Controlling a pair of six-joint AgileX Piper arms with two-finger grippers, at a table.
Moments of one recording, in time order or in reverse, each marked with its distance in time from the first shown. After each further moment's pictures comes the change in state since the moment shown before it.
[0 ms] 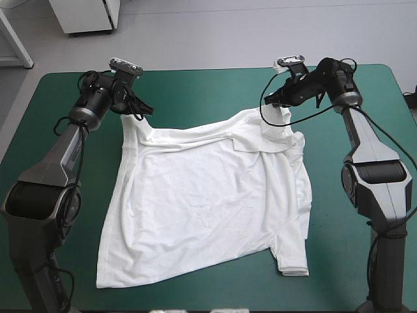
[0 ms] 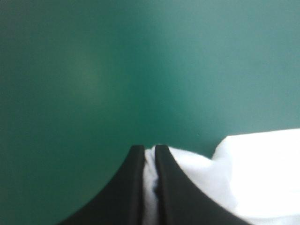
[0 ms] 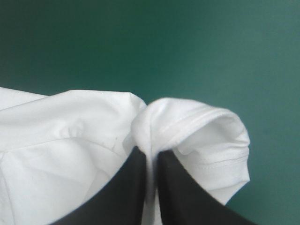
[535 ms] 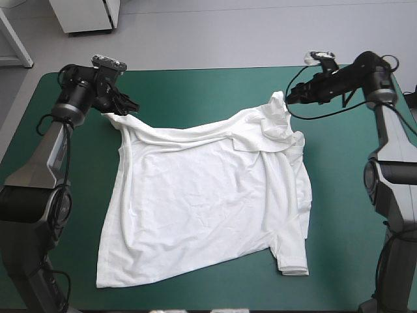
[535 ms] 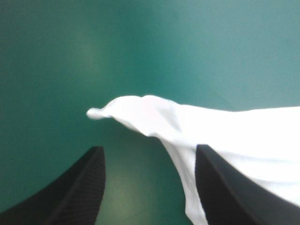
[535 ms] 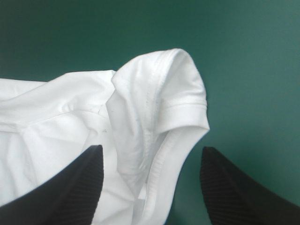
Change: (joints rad) left arm 0.065 -0.034 -0.053 -0.032 0.134 0.038; right arm -0.165 -0.038 0.001 0.163 0.152 -0.028
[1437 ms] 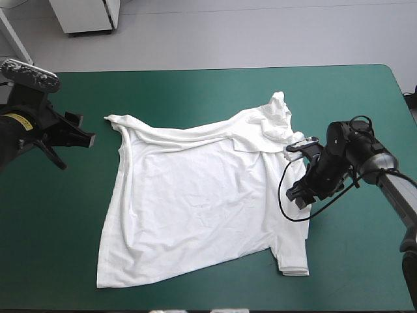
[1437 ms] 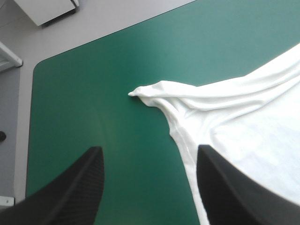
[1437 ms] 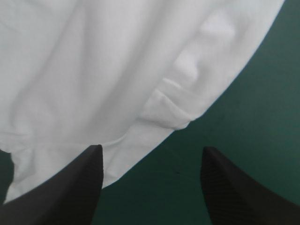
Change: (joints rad) left arm -0.068 -0.811 0.354 -0.031 0.104 0.051; right arm 0.291 -0.704 1.047 -0.478 0.018 0.157
